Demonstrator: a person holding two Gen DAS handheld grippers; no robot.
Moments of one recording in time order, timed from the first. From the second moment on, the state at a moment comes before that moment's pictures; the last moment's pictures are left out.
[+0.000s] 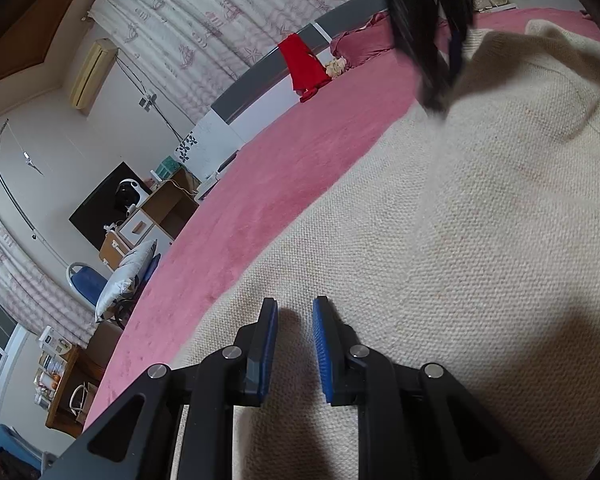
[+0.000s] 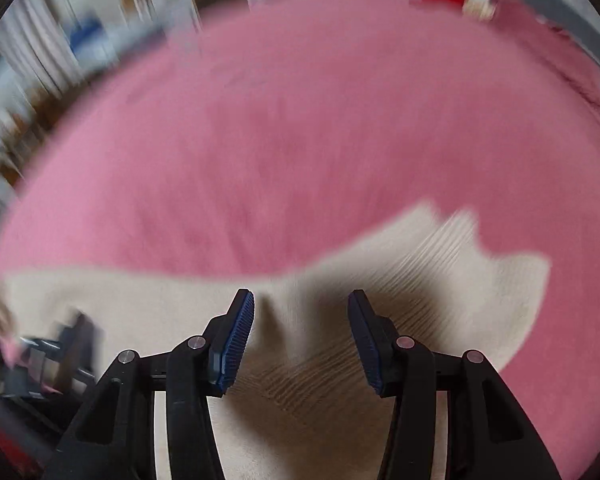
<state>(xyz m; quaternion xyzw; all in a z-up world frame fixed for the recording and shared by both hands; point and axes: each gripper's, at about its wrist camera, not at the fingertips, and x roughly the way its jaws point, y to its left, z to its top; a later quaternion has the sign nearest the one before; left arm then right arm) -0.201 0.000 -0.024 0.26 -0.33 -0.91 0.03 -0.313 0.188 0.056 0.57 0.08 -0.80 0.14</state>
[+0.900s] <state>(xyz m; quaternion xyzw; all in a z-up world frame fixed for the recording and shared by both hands) -0.199 -0.001 -0.027 0.26 -0.32 -0.91 0.03 -0.339 0.163 0.044 0.55 0.05 -0.83 0.06</state>
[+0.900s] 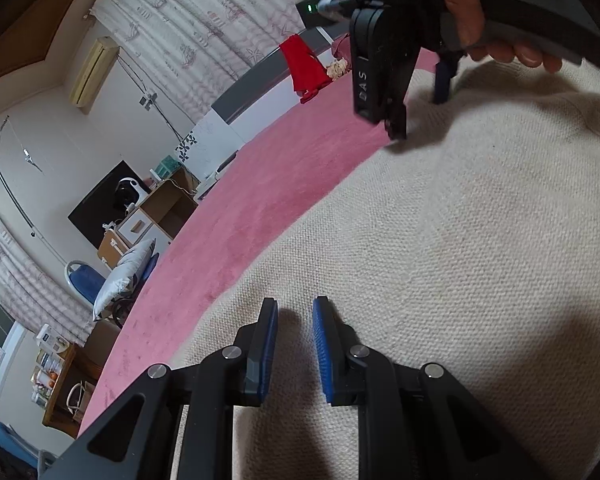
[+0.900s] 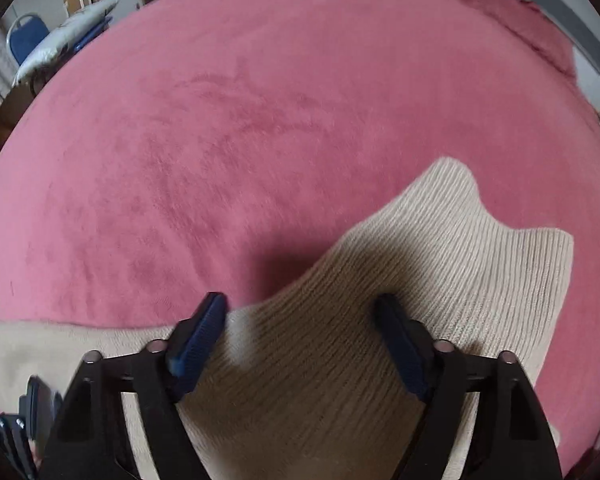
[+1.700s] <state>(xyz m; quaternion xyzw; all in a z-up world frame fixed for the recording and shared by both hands) -0.197 0.002 -0.025 0.27 -0.35 -0.90 0.04 -0.164 0.254 0.054 0.41 -0.10 -0.90 0.04</state>
